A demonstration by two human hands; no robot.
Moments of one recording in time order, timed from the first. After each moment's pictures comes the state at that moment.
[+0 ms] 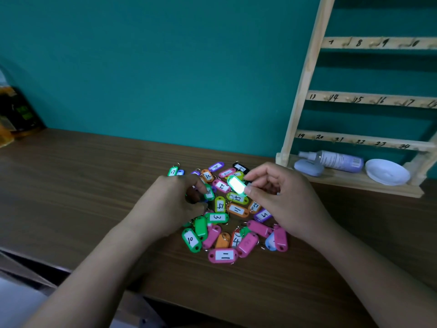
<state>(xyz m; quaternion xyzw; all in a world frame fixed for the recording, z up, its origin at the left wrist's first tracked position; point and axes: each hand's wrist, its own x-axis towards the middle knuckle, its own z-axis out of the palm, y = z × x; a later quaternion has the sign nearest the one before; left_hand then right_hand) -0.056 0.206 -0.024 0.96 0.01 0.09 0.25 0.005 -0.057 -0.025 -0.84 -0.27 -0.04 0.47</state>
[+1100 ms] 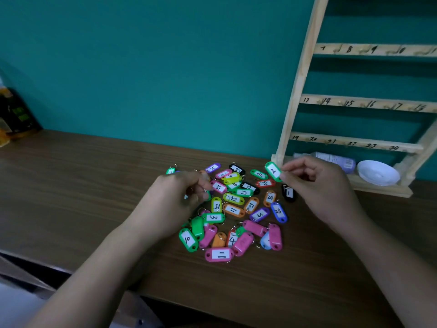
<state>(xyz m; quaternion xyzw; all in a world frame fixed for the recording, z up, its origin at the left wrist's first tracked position) -0.061 0.198 -0.017 0.94 -0.05 0.15 0.29 0.031 -0.111 -0.020 -0.85 -0.18 -0.11 0.48</state>
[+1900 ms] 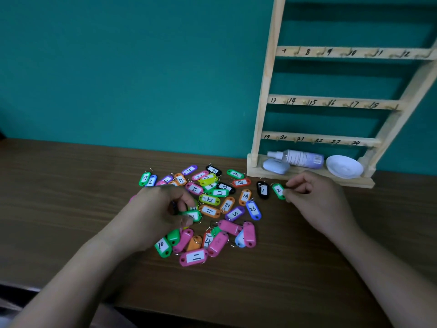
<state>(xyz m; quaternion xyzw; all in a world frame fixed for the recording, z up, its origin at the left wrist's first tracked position) -0.062 0.185 -0.021 0.96 -0.04 0.04 0.28 0.028 -0.164 -0.045 -0.91 -0.04 -0.11 0.39</state>
